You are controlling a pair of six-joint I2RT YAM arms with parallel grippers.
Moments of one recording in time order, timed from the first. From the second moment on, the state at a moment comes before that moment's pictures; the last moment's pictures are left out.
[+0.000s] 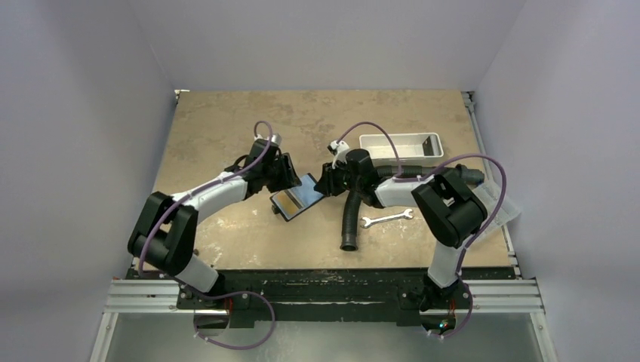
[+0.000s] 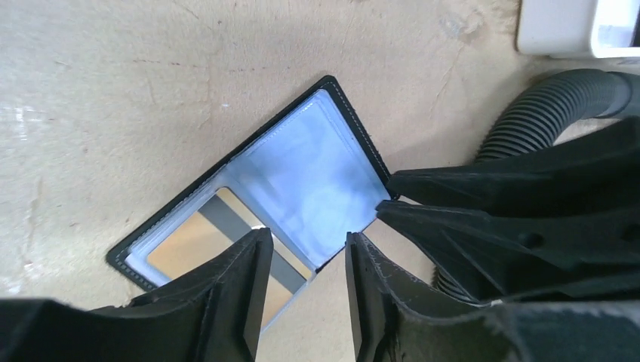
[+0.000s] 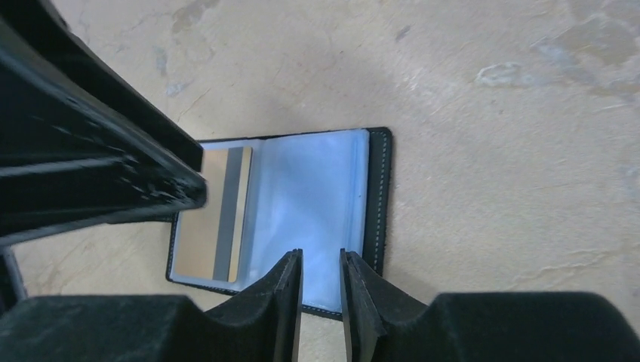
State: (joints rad) left arm -0.45 1.58 0.89 -0.14 0.12 -0.68; right arm 0.62 1.82 0.86 0.44 -0.31 0.32
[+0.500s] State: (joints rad) left arm -0.45 1.51 0.75 -0.17 0.09 -0.64; right arm 0.66 1.86 0.92 0.41 -0.34 0.31
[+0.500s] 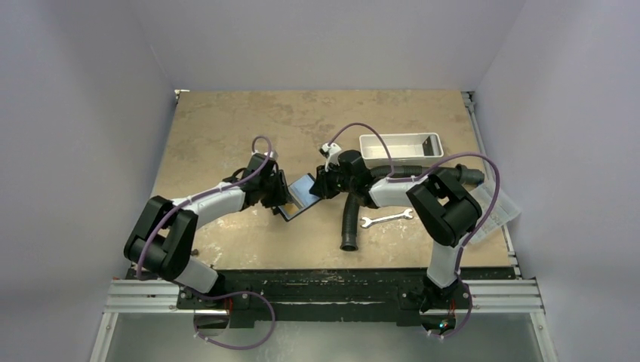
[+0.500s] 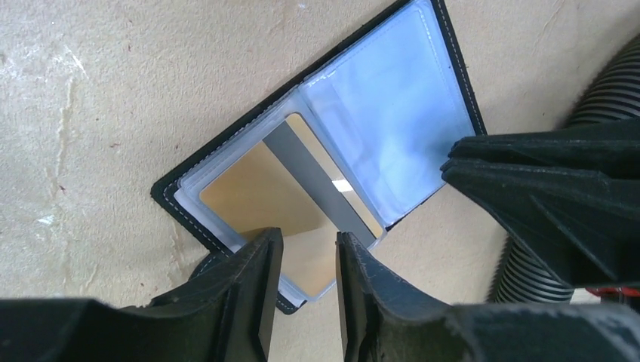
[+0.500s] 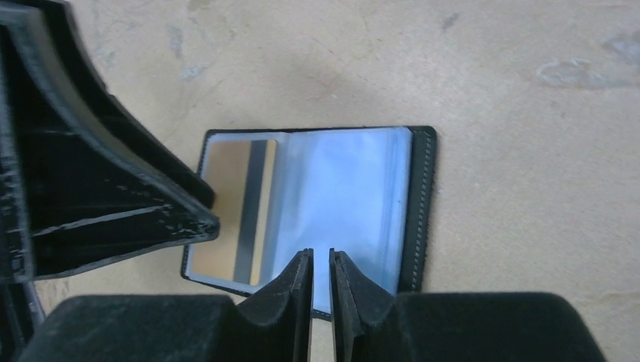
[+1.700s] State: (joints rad) left arm -0.43 1.49 1.21 -0.37 0.24 -0.36; right arm 0.09 1.81 1.51 -0.50 0.41 -0.05
